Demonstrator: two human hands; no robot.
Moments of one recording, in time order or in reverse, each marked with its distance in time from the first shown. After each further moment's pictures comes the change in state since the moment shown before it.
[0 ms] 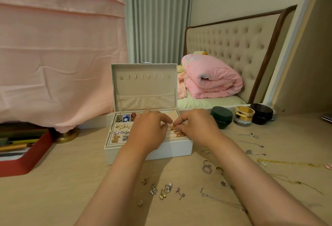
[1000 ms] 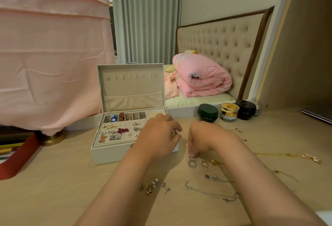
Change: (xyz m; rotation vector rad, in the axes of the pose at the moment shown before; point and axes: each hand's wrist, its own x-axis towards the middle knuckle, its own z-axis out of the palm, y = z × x) left_hand -0.007 0.035 0.031 0.067 -0.076 0.314; right_hand -0.025 0.028 -0.032 -0.408 -0.556 0.152
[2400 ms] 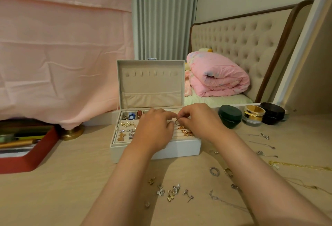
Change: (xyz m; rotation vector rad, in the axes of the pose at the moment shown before) left_hand -0.005 -0.051 -0.018 -0.005 0.036 -0.297; right_hand 0.053 -0.045 -0.004 0.262 0.583 -0.196
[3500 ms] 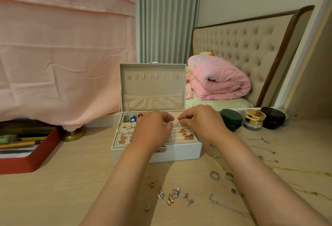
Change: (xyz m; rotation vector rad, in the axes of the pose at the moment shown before) left_hand 0.000 0.005 -0.011 -0.176 0.031 -0.189; right_hand 0.001 0.003 -0.007 0.119 0.009 0.052
